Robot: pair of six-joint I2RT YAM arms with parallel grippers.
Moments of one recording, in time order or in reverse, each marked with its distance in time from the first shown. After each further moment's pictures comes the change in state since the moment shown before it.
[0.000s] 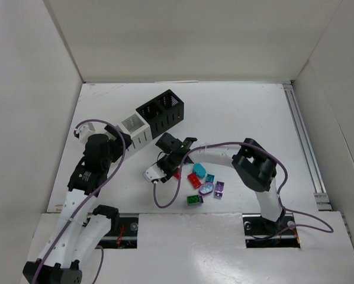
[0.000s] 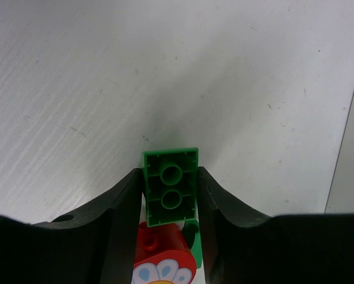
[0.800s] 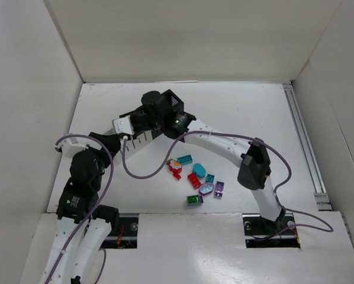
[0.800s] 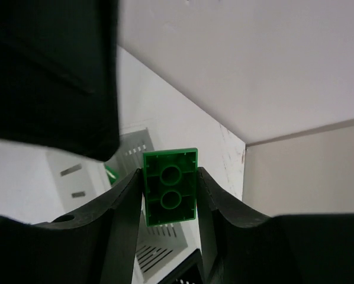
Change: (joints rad) left arm 0.000 -0.260 0.005 -0.047 -0.087 -0.058; right arm -0.004 0.036 0.556 0.269 -0.064 0.325
